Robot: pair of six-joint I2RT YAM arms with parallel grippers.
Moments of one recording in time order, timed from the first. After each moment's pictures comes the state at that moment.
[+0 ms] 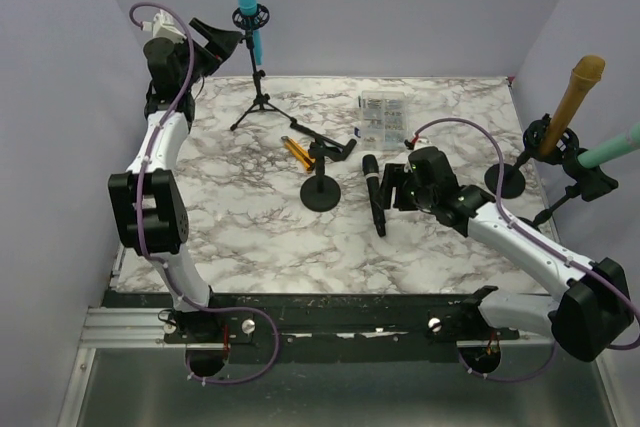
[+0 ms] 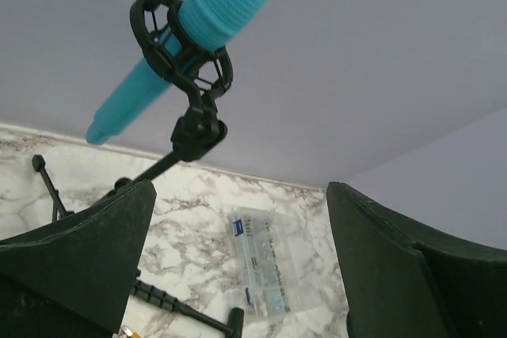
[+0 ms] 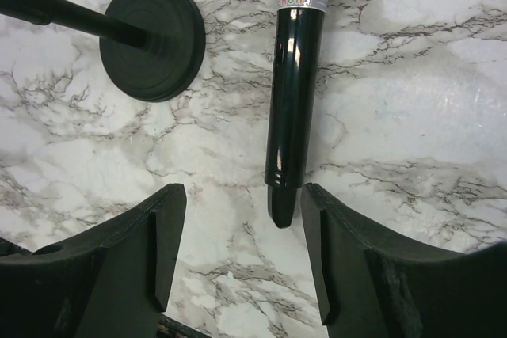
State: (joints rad) left arm 0.09 1.77 1.49 0.33 0.45 -0.84; right arm 0.58 1.20 0.83 -0.36 0.05 0.48
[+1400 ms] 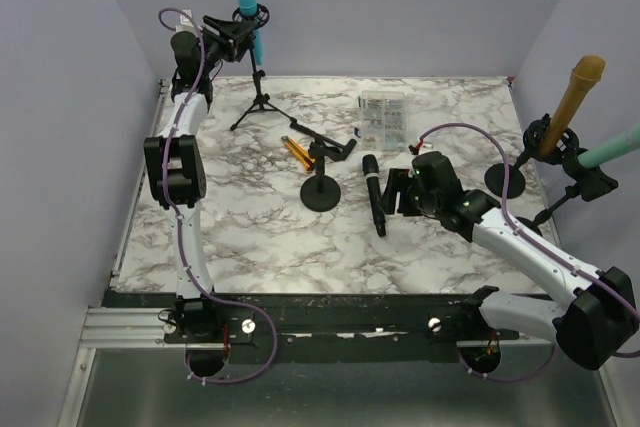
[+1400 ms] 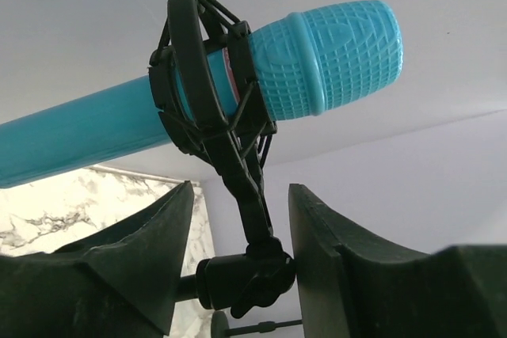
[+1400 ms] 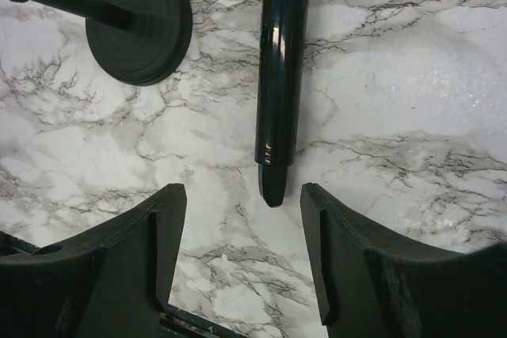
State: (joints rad) left arm 0.08 2.38 2.08 0.49 0.59 -1.42; right arm 0.58 1.13 0.80 -0.41 0.06 0.50
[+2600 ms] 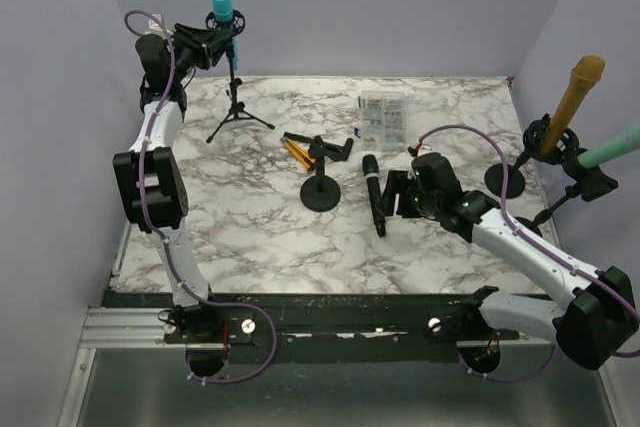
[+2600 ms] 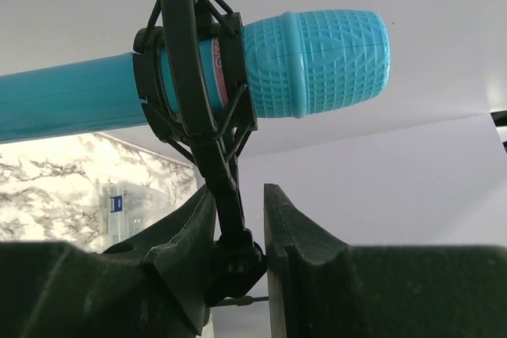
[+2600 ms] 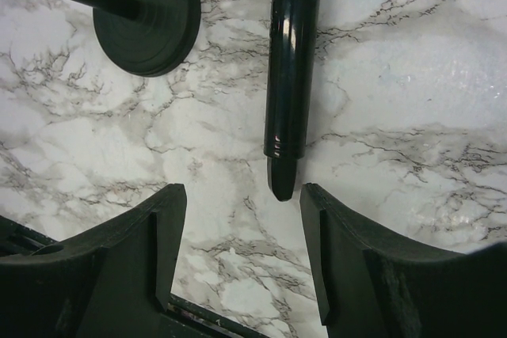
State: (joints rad) left arm 0.16 2.08 1.77 0.45 0.67 -1.44; right arm 0.58 1.13 0.79 -0.41 0.03 0.52
